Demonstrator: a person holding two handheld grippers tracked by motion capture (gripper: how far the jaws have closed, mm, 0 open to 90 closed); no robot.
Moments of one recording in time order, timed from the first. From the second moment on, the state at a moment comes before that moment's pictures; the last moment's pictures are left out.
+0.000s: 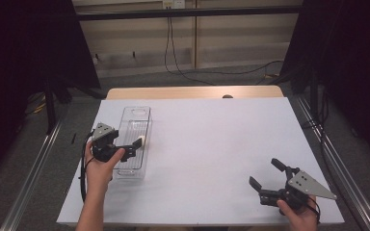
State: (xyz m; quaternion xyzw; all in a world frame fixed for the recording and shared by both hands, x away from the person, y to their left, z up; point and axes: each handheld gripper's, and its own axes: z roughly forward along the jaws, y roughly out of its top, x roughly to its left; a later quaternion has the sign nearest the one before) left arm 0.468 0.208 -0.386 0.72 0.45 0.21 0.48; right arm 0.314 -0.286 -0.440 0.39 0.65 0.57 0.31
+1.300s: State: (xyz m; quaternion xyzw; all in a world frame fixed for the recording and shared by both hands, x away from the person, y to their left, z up) left arm 0.440 0.217 -0.388 0.71 0.43 0.21 0.52; right arm 0.313 -0.287 -0.439 0.40 0.64 0.57 0.31
